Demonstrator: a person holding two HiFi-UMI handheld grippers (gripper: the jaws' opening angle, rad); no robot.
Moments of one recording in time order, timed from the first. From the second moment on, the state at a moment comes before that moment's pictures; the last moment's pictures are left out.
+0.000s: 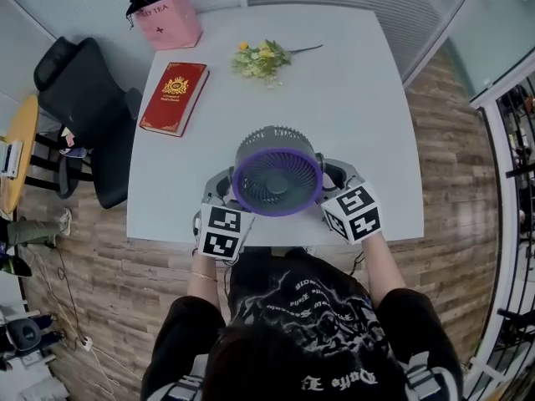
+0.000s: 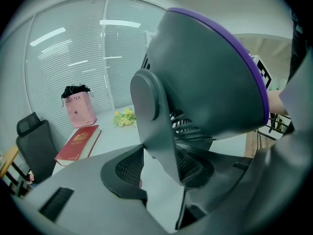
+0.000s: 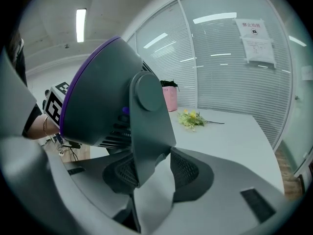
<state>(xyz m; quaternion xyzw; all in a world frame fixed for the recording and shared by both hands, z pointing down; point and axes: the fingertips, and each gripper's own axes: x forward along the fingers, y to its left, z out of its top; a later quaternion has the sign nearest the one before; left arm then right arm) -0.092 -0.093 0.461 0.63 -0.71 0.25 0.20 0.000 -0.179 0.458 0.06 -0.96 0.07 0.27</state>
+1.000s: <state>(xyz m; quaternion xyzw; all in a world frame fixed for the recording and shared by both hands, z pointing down) -0.247 -0.128 0.476 0.59 -0.74 0.23 0.22 -0.162 -0.222 0.469 0.04 -0.96 0.05 0.28</state>
